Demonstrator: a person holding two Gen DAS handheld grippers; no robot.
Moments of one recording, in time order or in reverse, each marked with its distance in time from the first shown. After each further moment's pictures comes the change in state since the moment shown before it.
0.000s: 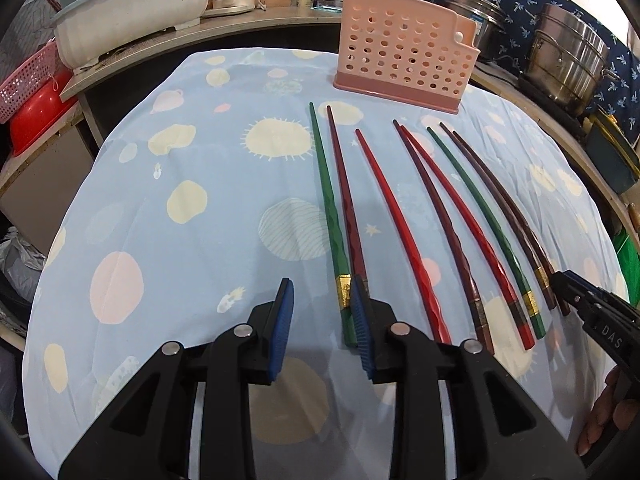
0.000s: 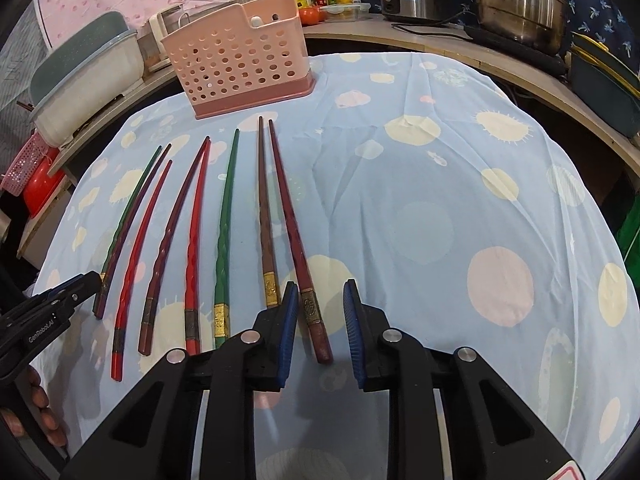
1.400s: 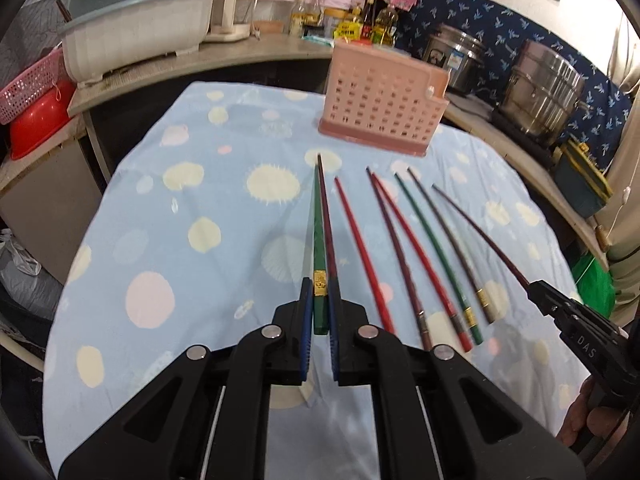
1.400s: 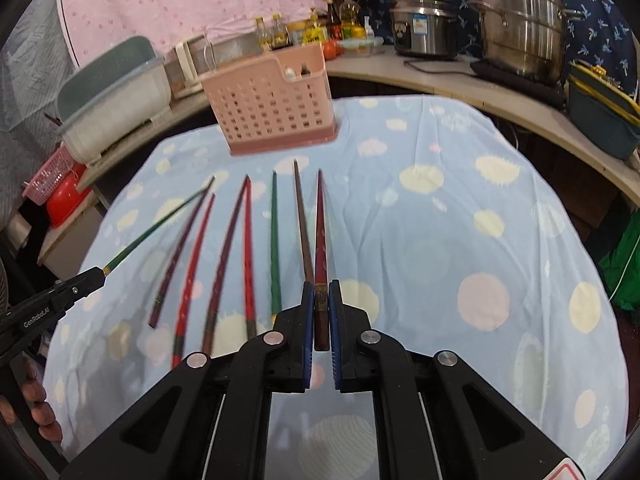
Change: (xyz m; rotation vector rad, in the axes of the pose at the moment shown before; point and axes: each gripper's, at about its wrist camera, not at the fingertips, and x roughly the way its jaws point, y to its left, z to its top) left arm -0.068 0.008 0.015 -0.028 -0.090 -0.096; right arm -0.062 0.013 0.007 -0.012 -0.120 0.049
